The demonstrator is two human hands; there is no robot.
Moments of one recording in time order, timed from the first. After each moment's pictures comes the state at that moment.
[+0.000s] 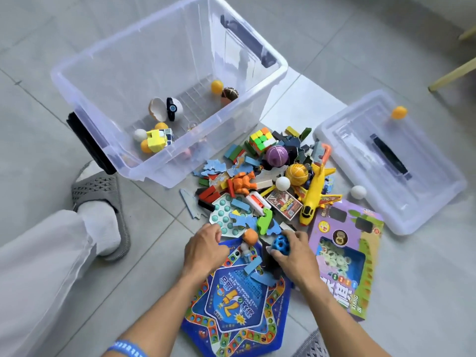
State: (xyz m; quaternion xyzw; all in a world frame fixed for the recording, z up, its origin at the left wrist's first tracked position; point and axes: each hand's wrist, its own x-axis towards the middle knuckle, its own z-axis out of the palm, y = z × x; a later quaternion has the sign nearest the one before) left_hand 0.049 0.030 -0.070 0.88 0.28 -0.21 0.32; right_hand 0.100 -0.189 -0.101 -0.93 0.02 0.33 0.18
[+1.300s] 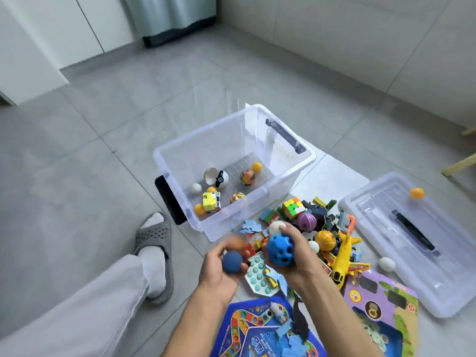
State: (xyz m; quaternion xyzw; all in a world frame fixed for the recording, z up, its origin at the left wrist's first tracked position) left_hand 0.071 0.083 0.064 0.20 0.46 0.01 0.87; right_hand 0.159 -0.046 0.069 -0.51 0.28 0.38 0.72
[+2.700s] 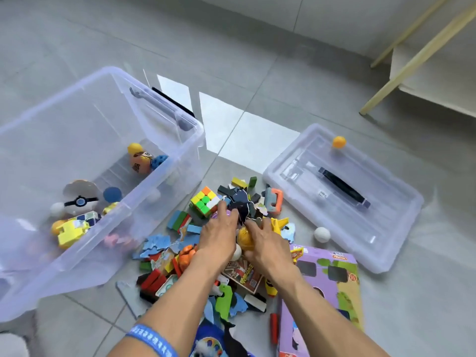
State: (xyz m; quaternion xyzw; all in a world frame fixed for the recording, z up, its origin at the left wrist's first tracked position) left_hand 0.274 -0.047 -0.074 0.98 0.02 -0.18 0.10; right_hand 0.267 -0.179 -0.090 -0.97 -0.10 0.21 0.12
